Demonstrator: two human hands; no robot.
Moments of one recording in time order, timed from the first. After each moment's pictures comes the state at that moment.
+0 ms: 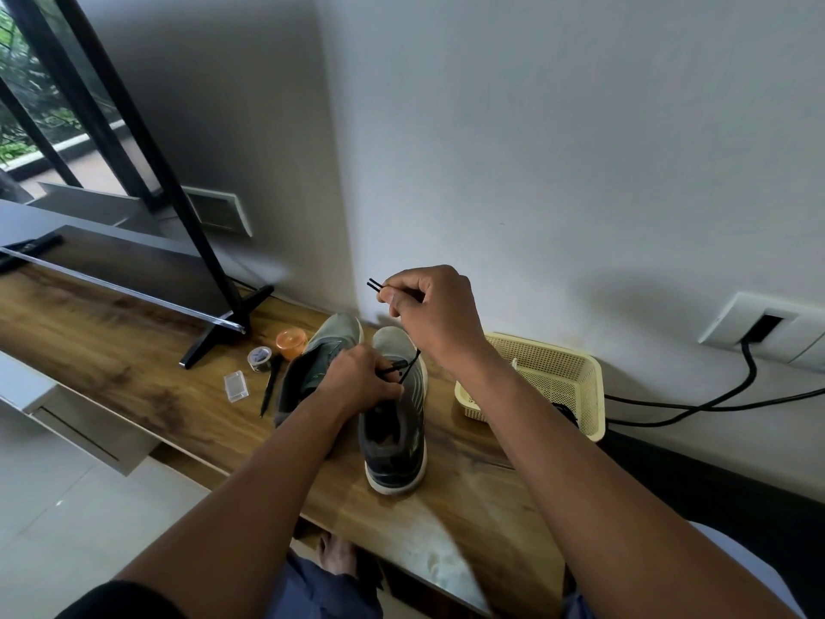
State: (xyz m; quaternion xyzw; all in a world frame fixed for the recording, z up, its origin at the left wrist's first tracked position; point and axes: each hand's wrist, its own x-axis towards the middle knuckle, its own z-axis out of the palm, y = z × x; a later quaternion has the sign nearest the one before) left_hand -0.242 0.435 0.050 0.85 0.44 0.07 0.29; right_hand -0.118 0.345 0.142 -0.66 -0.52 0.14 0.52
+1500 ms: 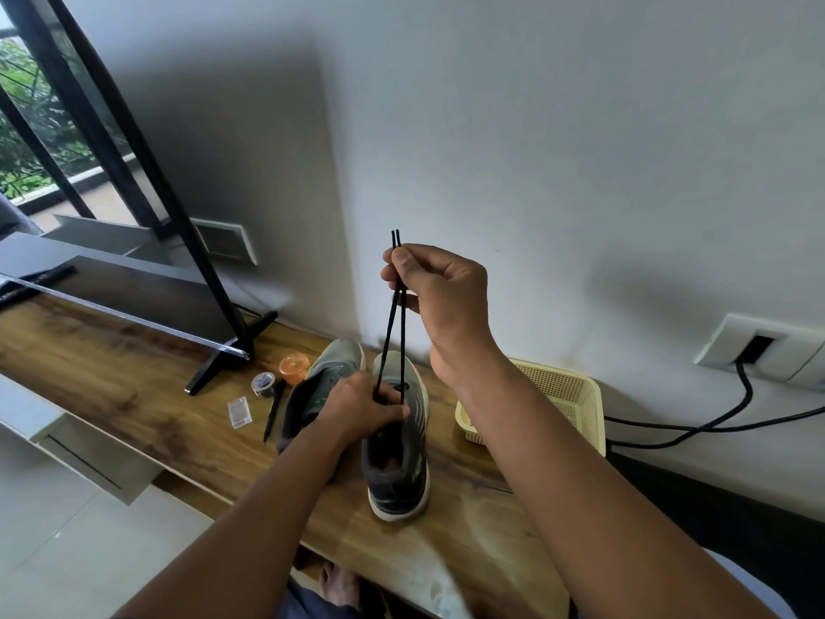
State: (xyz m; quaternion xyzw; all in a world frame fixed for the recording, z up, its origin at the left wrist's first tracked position) left_hand -0.247 0.431 0.052 0.83 0.44 0.08 0.33; right_hand -0.135 0.329 0.201 -0.53 -0.31 0.30 0.73
